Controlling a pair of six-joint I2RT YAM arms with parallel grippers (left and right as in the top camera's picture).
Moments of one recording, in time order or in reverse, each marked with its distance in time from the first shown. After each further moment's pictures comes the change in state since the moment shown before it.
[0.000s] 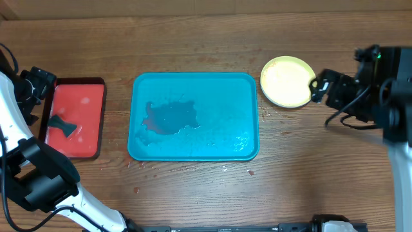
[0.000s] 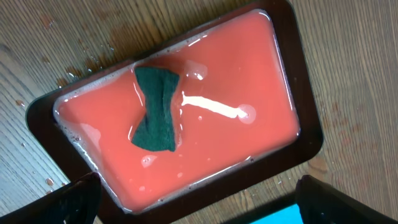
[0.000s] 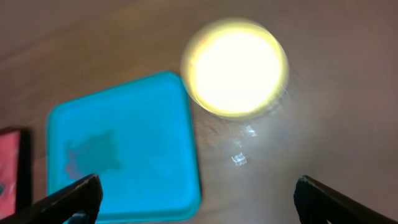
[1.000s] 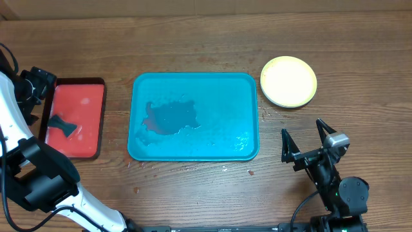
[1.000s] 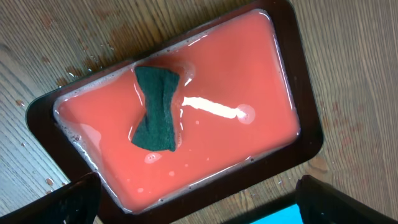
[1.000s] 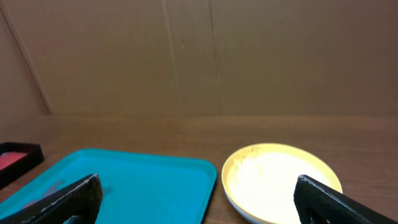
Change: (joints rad) left arm 0.000 0.000 0.000 0.000 0.000 0.000; right arm 0.132 -1.027 -1.419 1.279 0.020 -0.129
